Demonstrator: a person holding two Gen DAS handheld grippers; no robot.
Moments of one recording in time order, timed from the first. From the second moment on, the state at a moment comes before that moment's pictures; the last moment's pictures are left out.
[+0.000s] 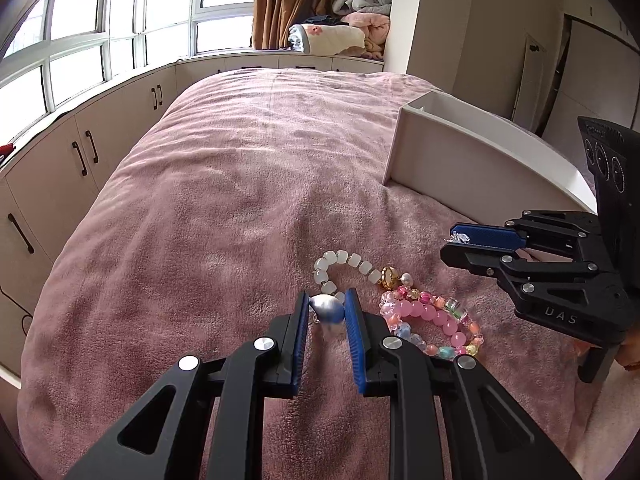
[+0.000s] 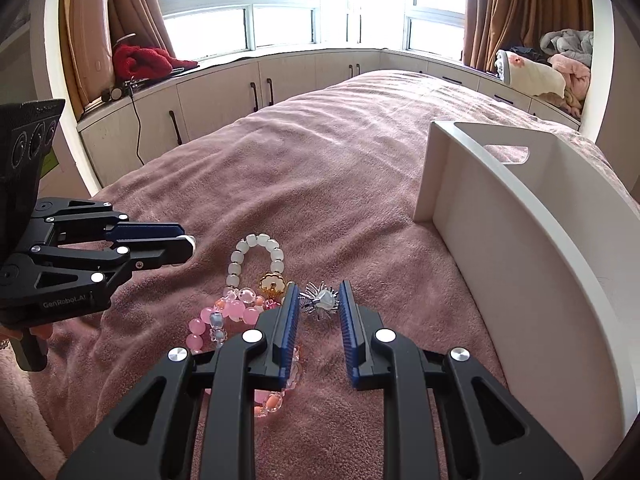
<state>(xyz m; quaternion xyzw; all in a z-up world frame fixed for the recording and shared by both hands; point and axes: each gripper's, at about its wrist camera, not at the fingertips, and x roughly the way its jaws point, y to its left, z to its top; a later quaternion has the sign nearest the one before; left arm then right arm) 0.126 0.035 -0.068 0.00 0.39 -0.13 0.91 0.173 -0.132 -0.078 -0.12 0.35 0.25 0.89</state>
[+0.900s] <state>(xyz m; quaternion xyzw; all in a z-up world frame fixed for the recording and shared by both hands) 0.090 0.031 0.025 0.03 0.32 -0.08 0.95 0.100 -0.188 0.036 -0.02 0.18 0.27 0.94</state>
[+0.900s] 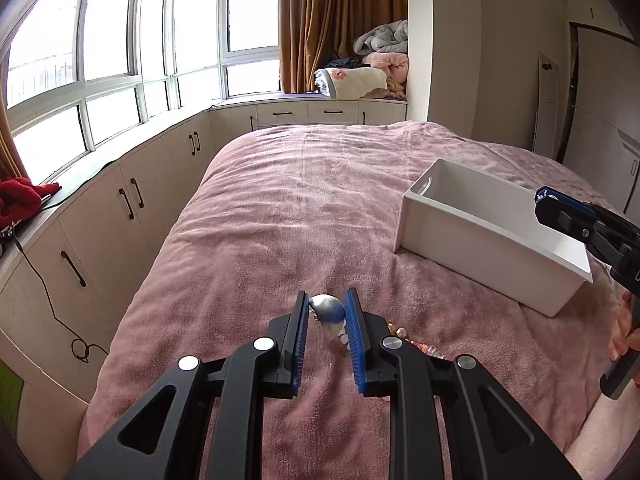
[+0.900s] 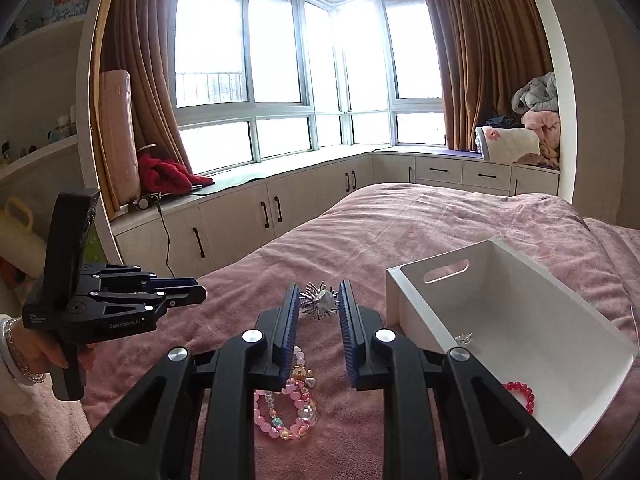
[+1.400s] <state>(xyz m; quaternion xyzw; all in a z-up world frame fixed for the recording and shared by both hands) 0.127 -0.067 0.097 0.10 0.30 -0.13 0.94 0.090 -0.268 0.069 0.09 0.11 0.24 0.96</state>
